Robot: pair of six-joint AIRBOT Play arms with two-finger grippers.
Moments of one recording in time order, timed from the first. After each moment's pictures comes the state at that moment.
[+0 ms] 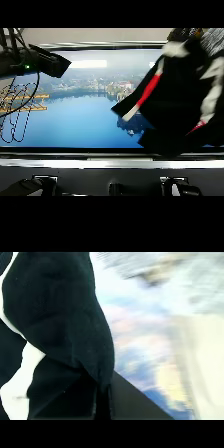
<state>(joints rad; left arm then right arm) -0.37 -1.15 1.66 1.41 -1.05 -1.42 -0.18 -0.53 1.25 -1.76 1.03 1.39</state>
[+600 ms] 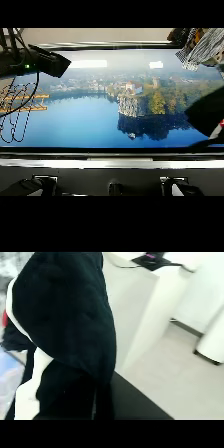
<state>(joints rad) -0.37 -1.15 1.66 1.41 -1.05 -1.44 -0.19 -0.91 1.72 -2.52 1.18 1.99</state>
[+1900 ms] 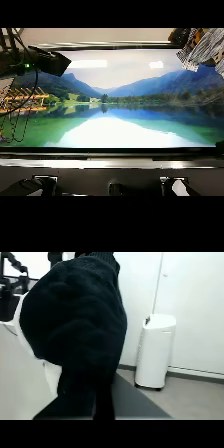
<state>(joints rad) -0.37 -1.15 1.66 1.41 -1.05 -1.51 -0.71 -1.04 1.81 -2.55 0.84 2.20</state>
